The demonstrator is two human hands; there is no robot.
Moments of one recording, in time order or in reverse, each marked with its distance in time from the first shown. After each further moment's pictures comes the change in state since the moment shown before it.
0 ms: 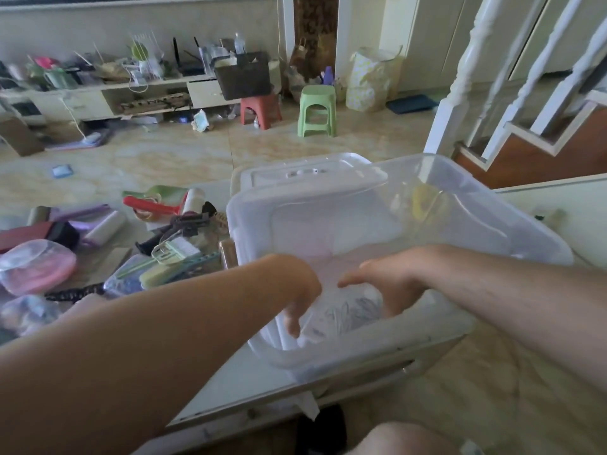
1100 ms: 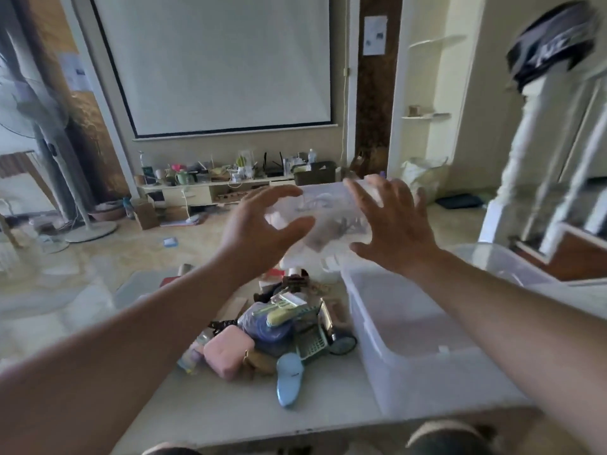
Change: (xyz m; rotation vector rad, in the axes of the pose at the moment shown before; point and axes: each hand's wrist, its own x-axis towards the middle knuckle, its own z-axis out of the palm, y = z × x) left_hand -0.293 -0.127 0.081 -1.003 1.596 -0.221; right_hand -0.106 -0.176 -0.139 -0.020 1.348 0.168
